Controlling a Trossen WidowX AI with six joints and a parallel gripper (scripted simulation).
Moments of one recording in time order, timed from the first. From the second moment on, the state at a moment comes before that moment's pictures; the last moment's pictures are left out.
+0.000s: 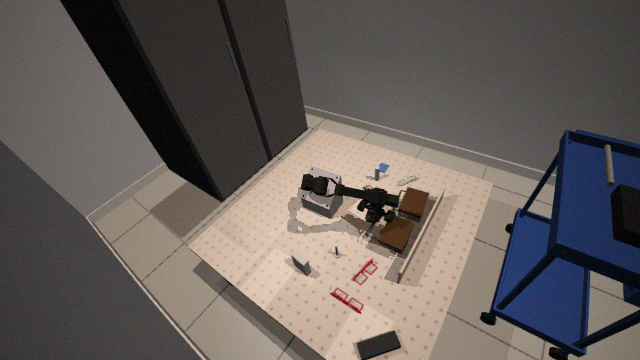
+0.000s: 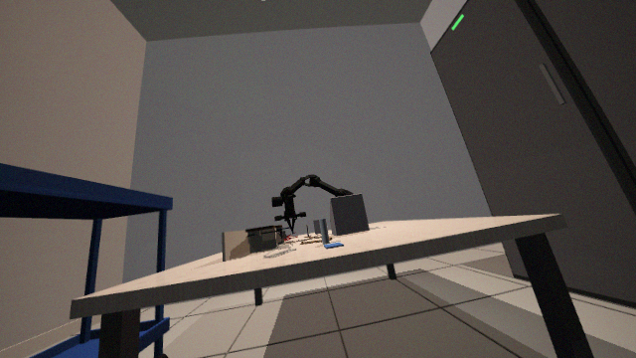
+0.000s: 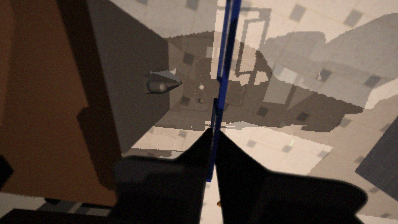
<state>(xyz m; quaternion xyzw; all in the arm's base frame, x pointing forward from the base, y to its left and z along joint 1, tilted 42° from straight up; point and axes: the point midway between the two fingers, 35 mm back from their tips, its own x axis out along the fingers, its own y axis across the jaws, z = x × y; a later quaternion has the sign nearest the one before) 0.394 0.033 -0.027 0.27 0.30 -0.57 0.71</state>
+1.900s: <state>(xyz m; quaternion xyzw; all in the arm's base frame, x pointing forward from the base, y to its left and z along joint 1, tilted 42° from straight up) 0.430 0.036 -0.028 0.27 0.30 -0.57 0.71</state>
